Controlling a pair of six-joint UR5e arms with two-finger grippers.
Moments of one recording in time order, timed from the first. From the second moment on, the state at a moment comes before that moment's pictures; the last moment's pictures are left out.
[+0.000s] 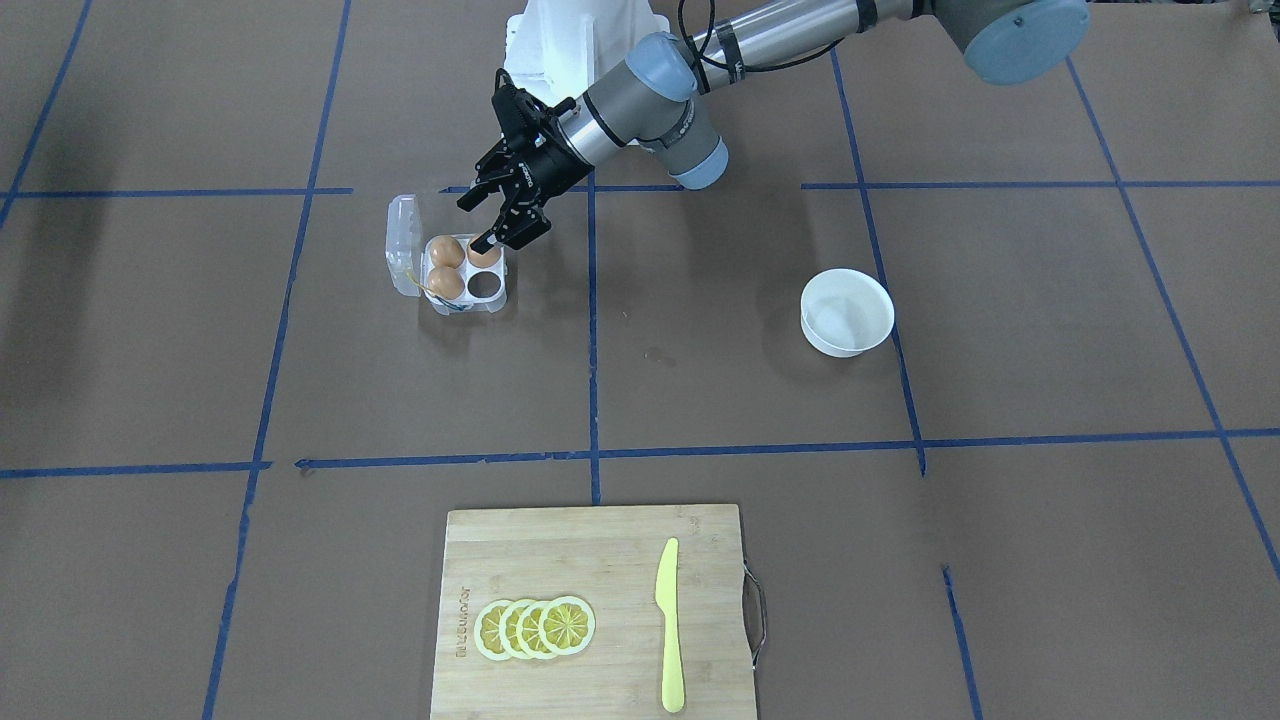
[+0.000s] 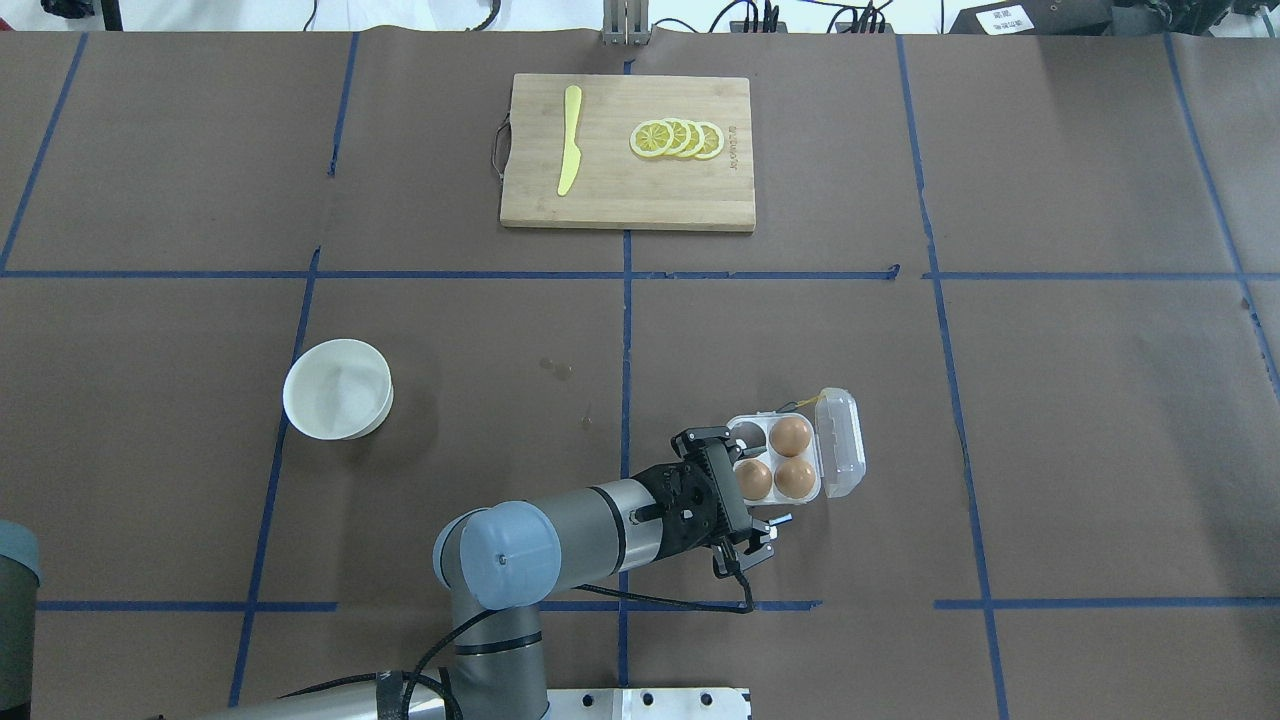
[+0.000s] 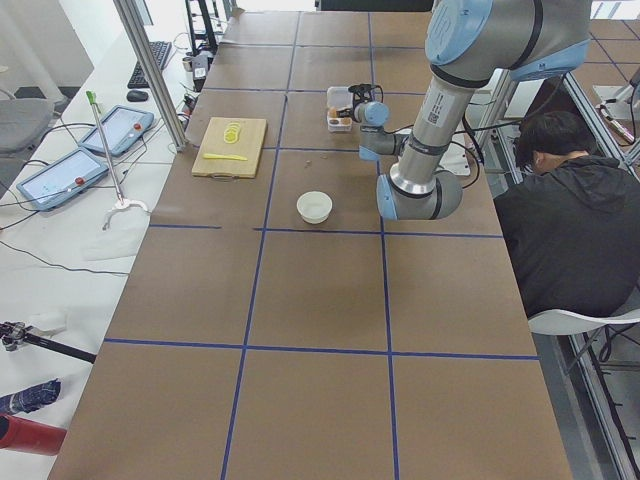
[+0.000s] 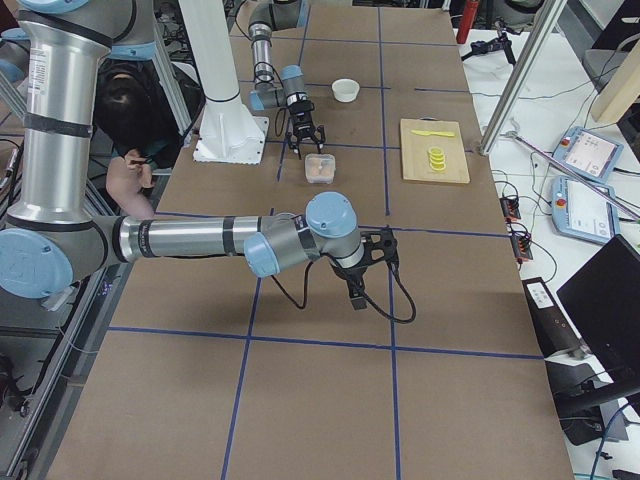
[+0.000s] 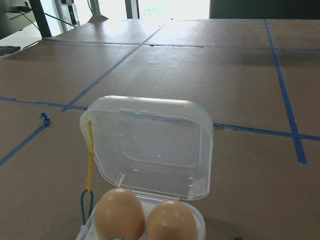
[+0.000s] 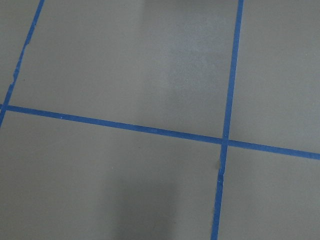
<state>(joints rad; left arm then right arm) -0.20 -2.35 -1.25 -2.88 -1.47 -0.14 1.52 -1.75 1.82 -1.21 2.37 0.19</state>
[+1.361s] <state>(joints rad) -0.71 -2.23 -1.78 -2.04 -2.07 -0.53 1.52 -1.76 1.82 -1.21 2.37 0.19</state>
